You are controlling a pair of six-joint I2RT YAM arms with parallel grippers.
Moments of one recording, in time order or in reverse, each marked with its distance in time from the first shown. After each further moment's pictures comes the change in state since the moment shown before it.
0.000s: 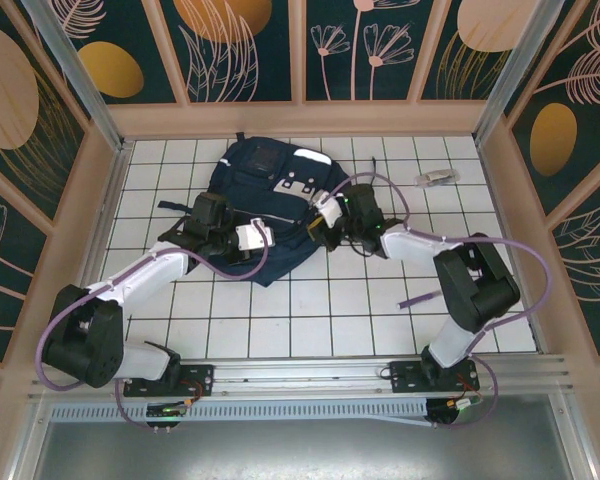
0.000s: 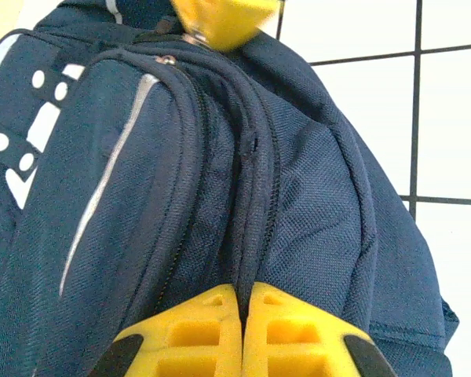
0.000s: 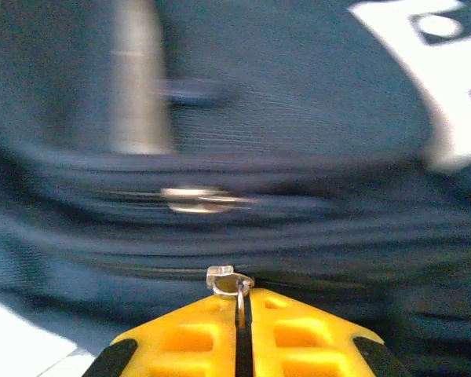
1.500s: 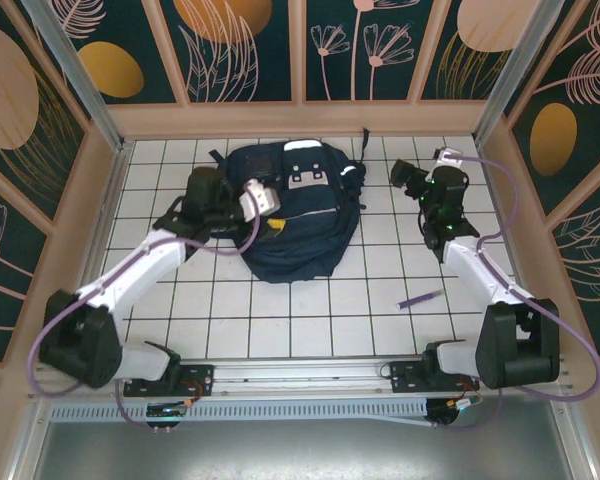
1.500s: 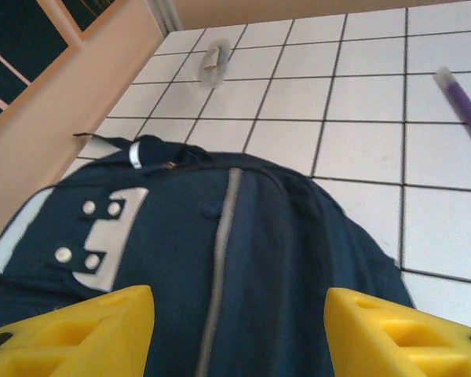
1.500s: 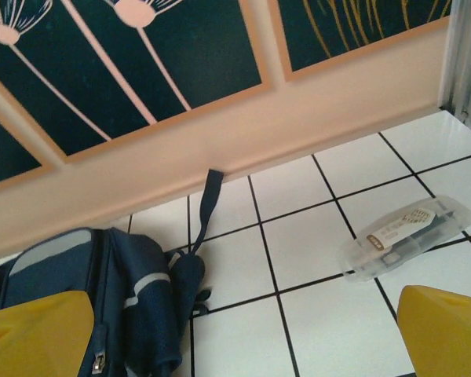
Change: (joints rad) left arm -0.029 0.034 0.227 0.090 0.195 -0.356; right arm -0.390 -0.404 -0.114 0.136 0.531 0.558
